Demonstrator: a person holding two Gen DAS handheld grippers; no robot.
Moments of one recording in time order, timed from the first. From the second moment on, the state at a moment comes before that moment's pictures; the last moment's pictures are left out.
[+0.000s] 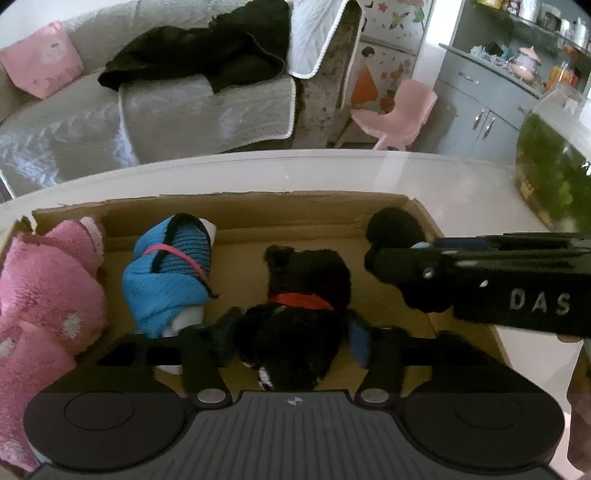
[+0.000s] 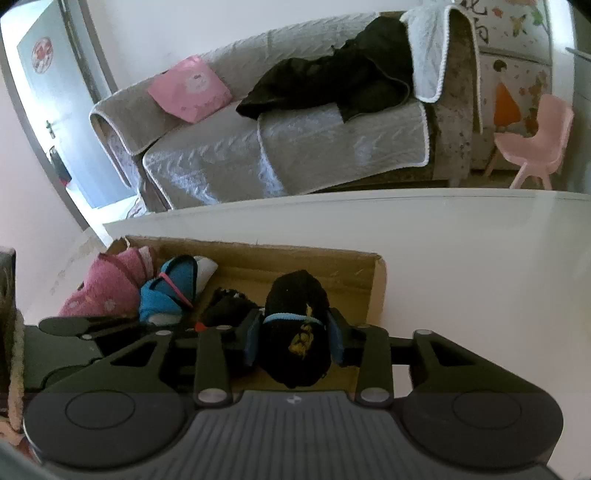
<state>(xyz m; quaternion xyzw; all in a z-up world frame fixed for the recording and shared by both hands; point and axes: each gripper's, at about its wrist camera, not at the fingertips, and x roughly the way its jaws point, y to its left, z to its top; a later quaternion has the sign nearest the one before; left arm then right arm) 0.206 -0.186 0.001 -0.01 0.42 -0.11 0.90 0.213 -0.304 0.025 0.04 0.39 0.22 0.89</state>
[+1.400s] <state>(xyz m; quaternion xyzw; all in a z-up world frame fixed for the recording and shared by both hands) -0.095 -0.060 0.039 -0.03 0.39 -0.13 0.91 -0.022 -0.360 0.032 0.12 0.34 0.23 0.90</state>
